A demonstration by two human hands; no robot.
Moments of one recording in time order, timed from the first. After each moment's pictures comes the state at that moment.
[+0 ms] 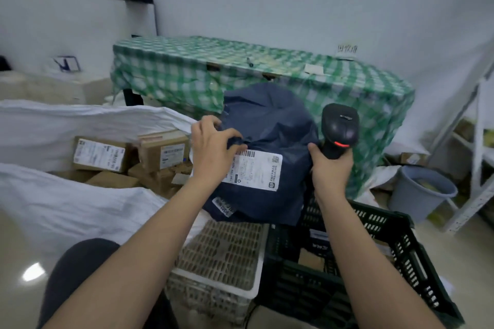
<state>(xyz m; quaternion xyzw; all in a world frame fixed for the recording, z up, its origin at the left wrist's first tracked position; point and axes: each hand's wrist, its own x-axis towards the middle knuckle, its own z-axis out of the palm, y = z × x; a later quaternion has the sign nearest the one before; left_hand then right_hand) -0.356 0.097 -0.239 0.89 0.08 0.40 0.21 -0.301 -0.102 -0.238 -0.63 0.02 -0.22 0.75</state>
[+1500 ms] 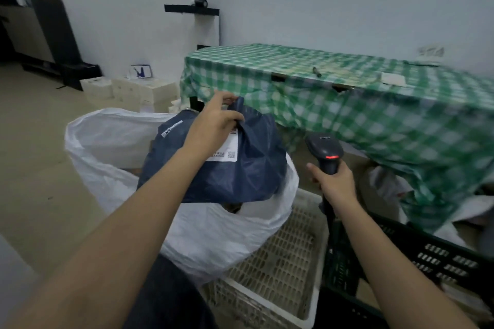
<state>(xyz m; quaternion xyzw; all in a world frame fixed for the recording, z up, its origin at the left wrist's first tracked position) -0.387 0.264 -0.188 0.91 0.01 0.39 0.13 -0.282 0.013 -0.261 -0.75 -0.12 0.00 0.64</state>
